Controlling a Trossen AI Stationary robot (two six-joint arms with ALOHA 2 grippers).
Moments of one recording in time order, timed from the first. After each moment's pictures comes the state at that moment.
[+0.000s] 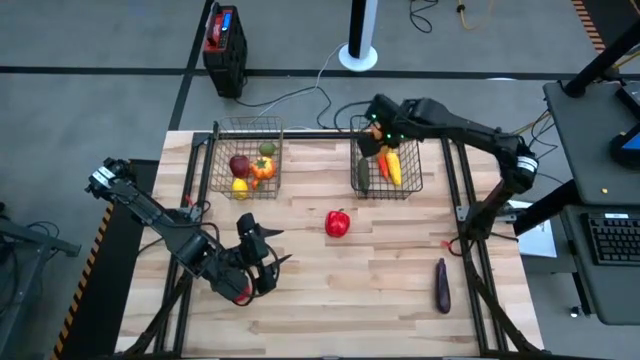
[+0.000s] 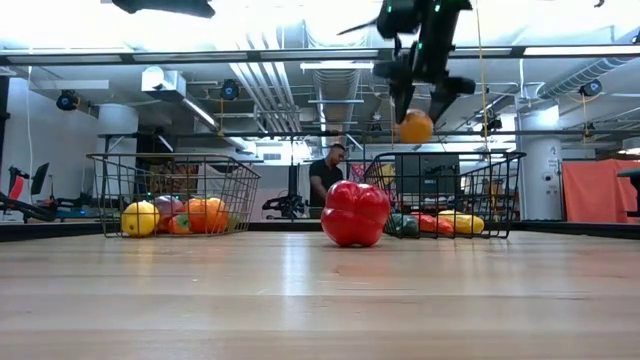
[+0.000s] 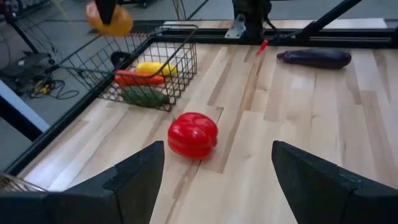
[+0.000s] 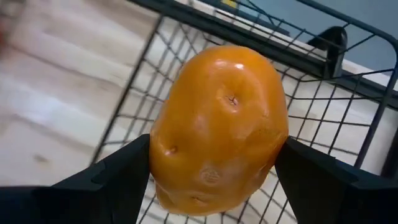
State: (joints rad) left arm -0.66 1.33 1.01 -0.45 -0.94 -0.54; right arm -0.52 1.65 1.60 -1.14 0.20 0.60
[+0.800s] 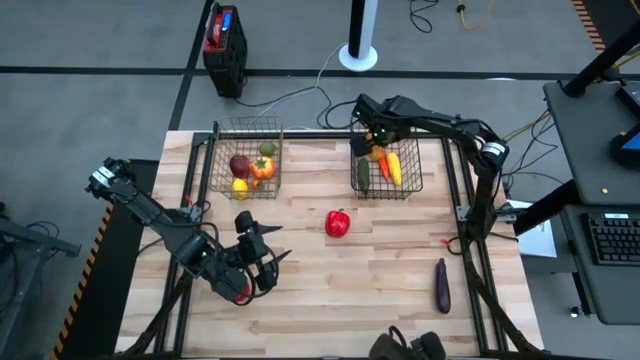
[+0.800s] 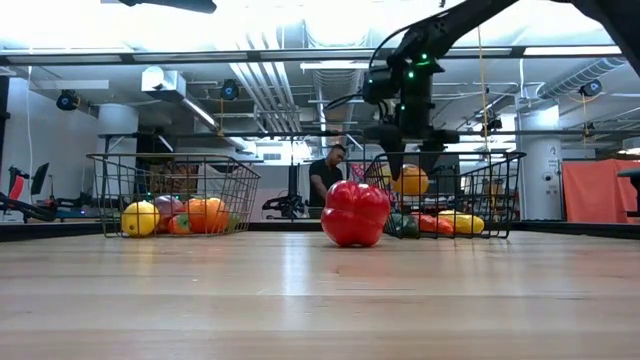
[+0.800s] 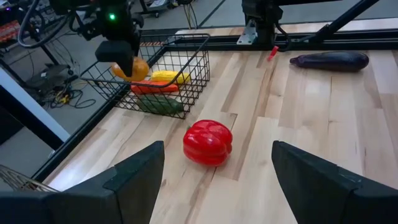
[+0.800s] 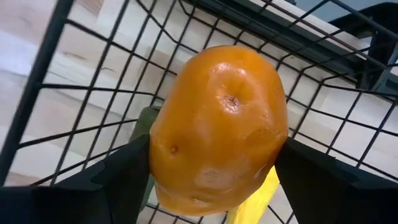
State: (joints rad) left arm -0.66 1.33 1.02 -0.46 -1.00 -0.51; right arm -0.65 1.90 1.60 -1.06 0.12 0.48
